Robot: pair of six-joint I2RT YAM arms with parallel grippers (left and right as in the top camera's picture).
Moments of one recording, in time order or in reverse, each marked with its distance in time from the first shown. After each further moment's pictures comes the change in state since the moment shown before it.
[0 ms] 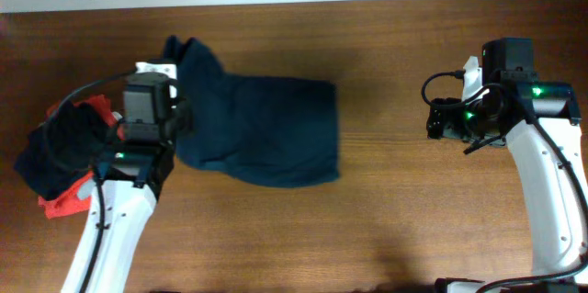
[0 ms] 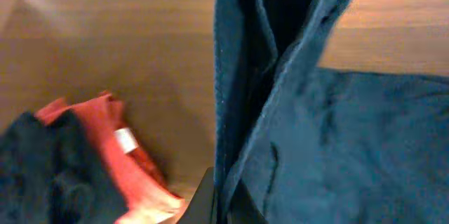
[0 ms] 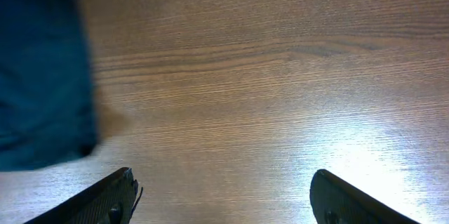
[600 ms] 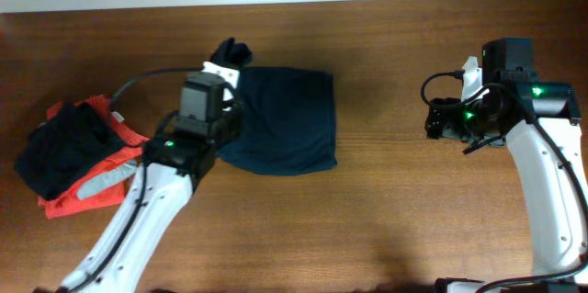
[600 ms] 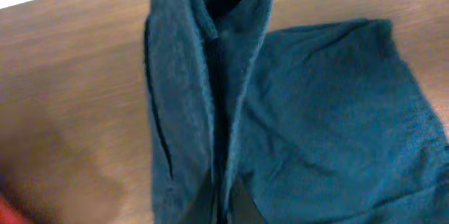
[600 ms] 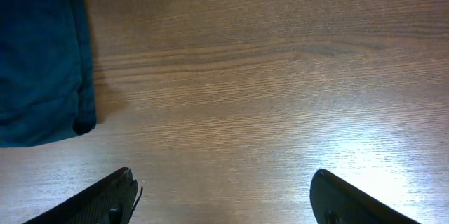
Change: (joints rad) left arm -0.246 0.130 0.000 0.104 0.104 0.019; right arm 0.000 0.000 0.000 0.000 -0.019 0.000
